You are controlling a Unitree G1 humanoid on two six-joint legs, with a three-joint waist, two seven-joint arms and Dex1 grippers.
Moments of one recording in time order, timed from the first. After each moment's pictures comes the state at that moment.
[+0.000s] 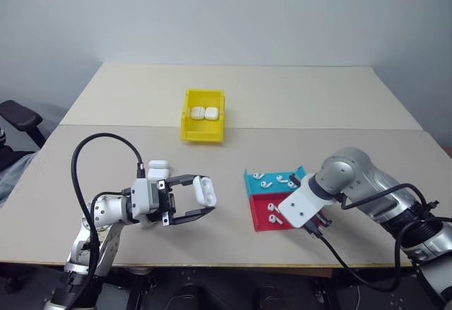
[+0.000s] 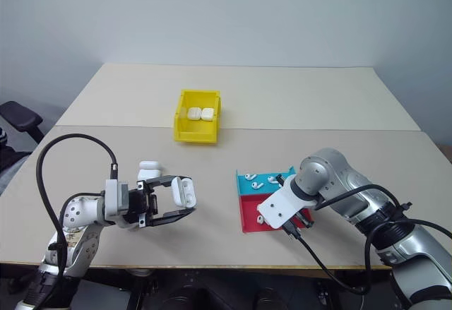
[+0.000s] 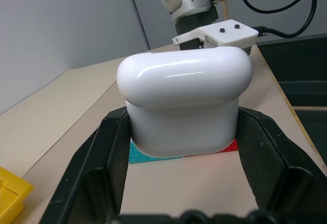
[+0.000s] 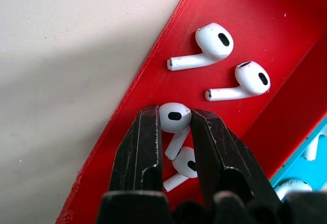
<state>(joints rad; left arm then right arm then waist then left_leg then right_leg) -0.16 0.54 0.00 -0.14 -0.46 -0.21 -1.21 -0.70 -0.88 0.54 -0.09 -0.31 -0.09 1.55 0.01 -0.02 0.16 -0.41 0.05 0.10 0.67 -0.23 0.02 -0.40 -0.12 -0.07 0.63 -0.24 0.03</state>
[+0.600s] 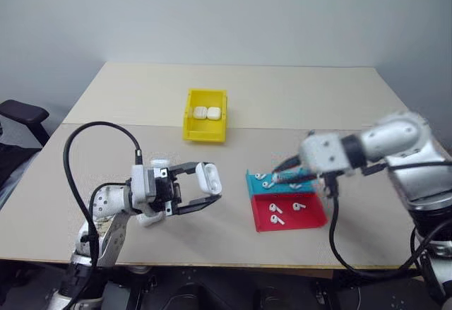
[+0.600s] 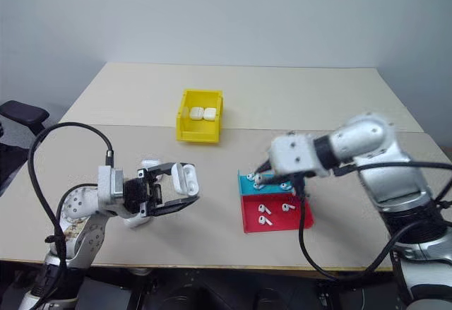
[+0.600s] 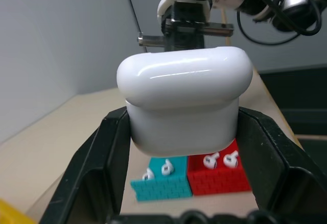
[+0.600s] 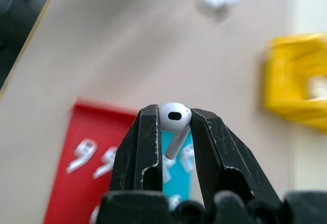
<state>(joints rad) -0.27 0.50 0.00 -0.19 -0.58 -0.12 -1.20 -0.71 -0.83 0.02 -0.28 0.28 0.34 1.39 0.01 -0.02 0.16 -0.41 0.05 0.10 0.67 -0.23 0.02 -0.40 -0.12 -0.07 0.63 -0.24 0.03</state>
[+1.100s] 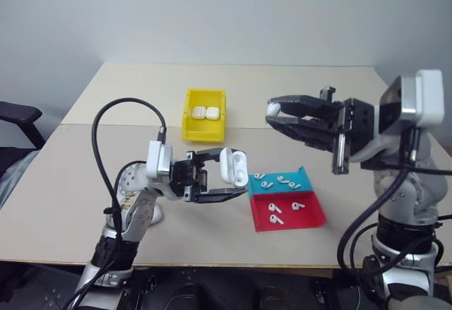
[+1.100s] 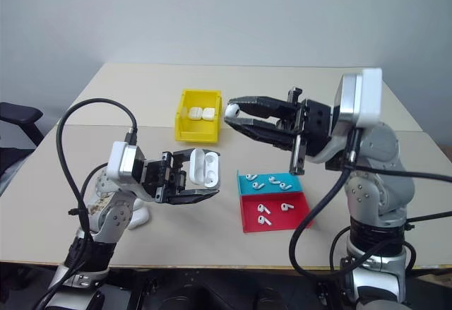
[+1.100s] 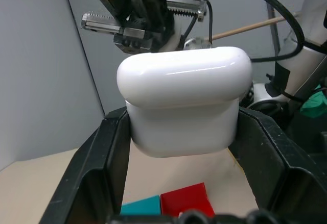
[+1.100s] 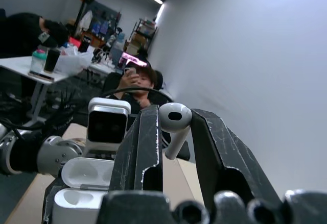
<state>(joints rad) -0.46 0.36 -0.08 -0.11 -0.67 -0.02 -1.32 -0.63 -0.45 -0.17 -0.41 0.72 0.28 1.13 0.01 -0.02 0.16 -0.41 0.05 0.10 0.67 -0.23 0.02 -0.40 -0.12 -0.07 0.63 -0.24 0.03</state>
